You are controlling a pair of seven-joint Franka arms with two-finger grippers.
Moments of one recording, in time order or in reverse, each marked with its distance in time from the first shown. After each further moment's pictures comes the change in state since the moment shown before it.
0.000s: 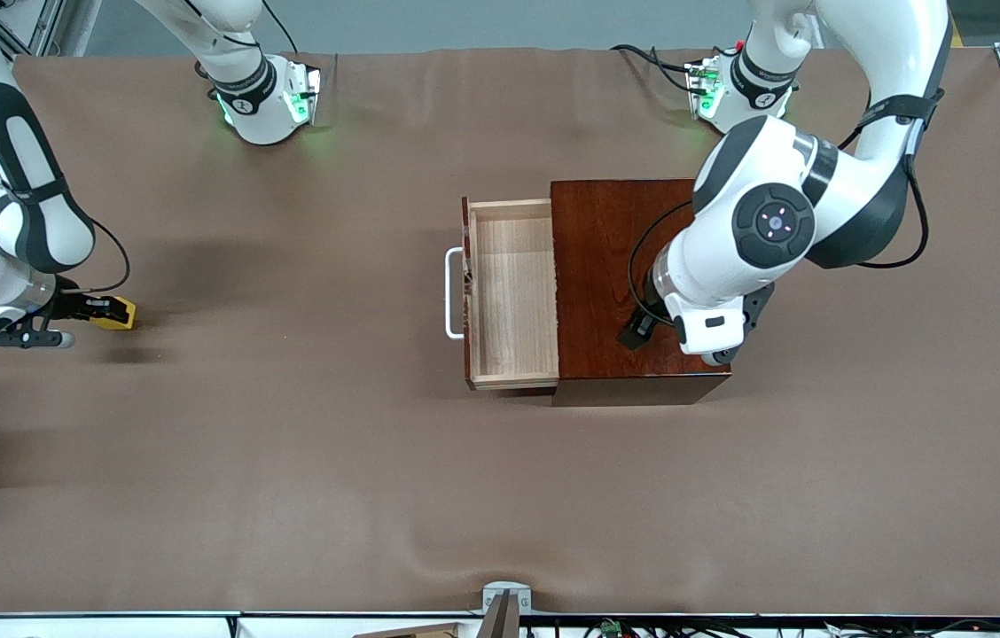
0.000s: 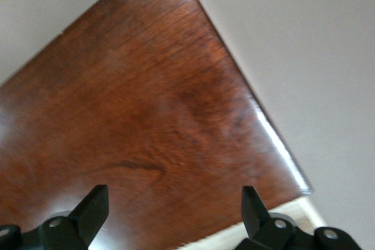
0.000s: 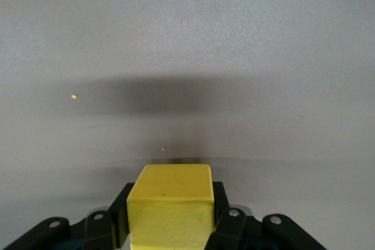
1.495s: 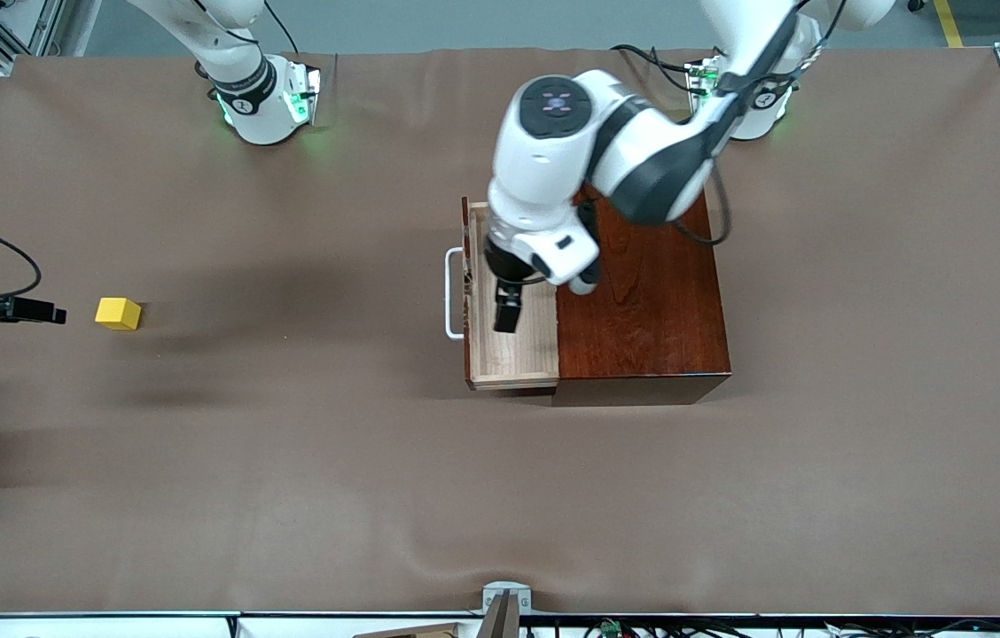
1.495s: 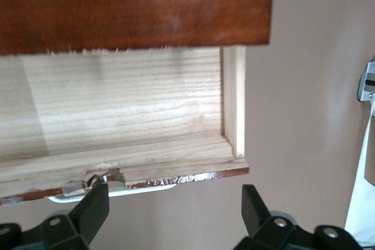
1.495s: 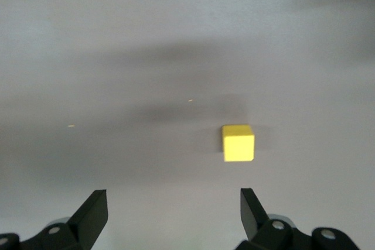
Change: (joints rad) left arm -0.366 0.150 0.041 0.112 0.211 0.291 -0.877; right arm 0.151 -0.075 0.035 0.639 0.004 -0.850 0.252
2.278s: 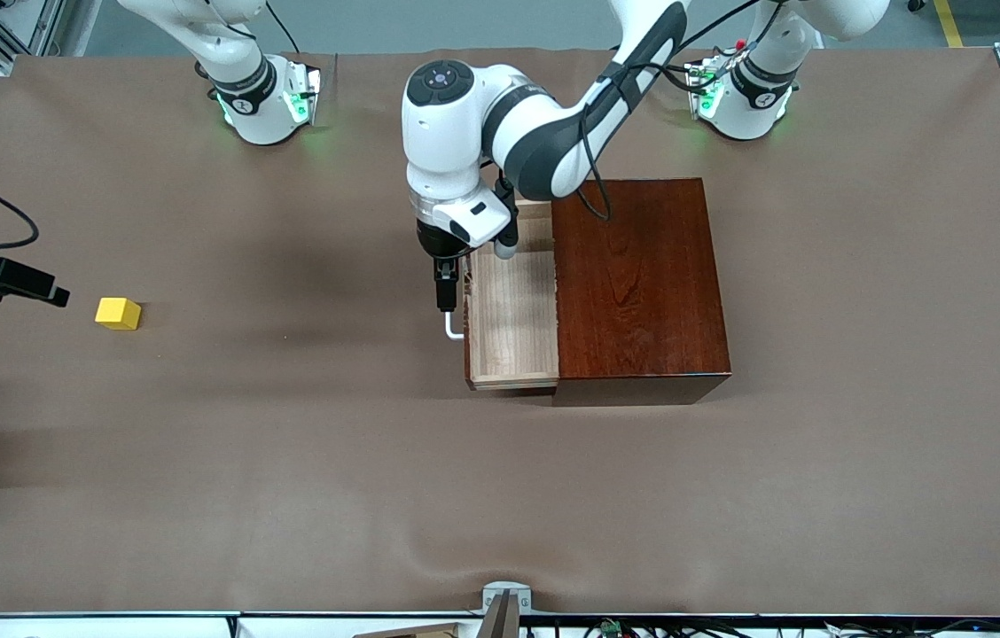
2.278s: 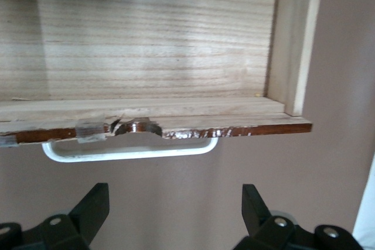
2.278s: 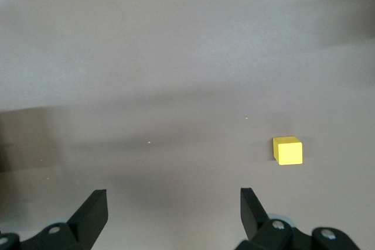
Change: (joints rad) left arm -0.314 0.097 0.262 0.063 -0.072 0.048 -0.162; right arm 0.138 -0.148 0.004 0.048 0.080 -0.020 0.161
